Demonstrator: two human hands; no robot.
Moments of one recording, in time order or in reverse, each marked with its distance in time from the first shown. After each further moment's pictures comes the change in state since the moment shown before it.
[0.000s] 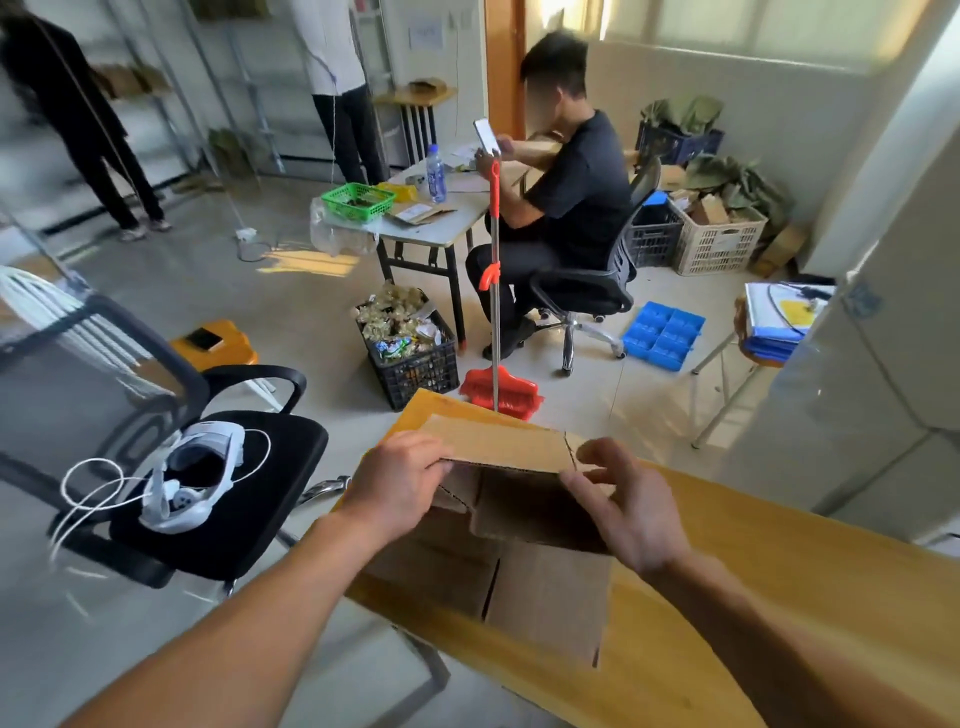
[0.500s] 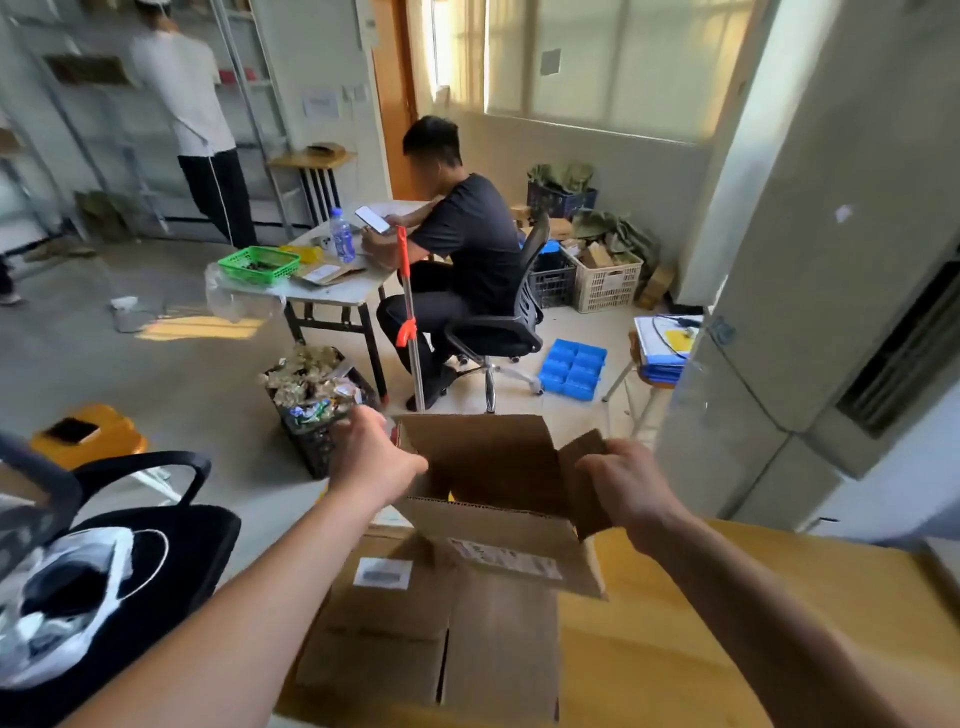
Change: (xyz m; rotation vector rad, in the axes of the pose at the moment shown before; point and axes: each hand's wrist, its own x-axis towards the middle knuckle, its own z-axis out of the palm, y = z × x) left_hand 0.097 0.049 -0.018 -0.200 0.009 -0.527; right_hand 0.034 -0.028 -0.076 0.423 0.170 0.556
